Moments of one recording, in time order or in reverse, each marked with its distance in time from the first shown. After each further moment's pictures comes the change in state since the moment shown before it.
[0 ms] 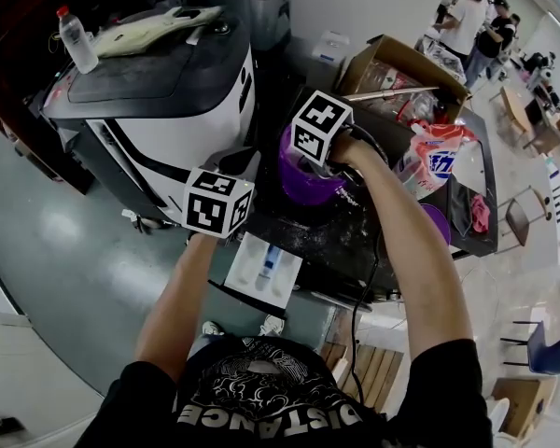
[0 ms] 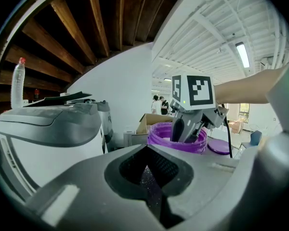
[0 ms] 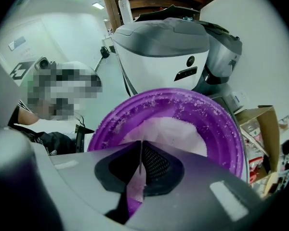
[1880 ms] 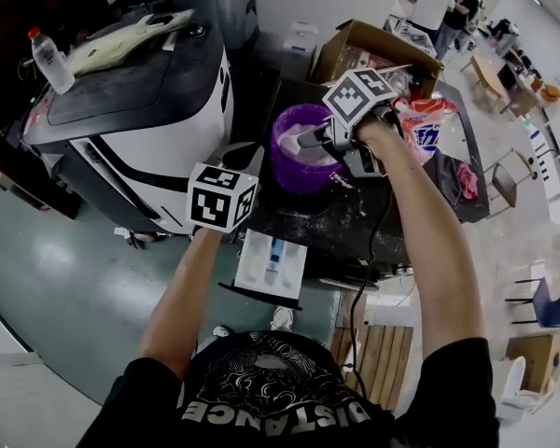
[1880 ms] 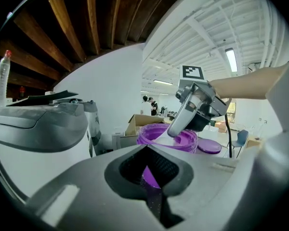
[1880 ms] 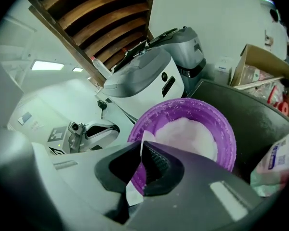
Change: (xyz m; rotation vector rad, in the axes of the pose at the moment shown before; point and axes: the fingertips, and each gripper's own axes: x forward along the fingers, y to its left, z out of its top) left arm 0.006 -0.016 0.004 0.035 -0.012 -0.146; right arm -0.062 0.007 0.009 0.498 -0.393 0.268
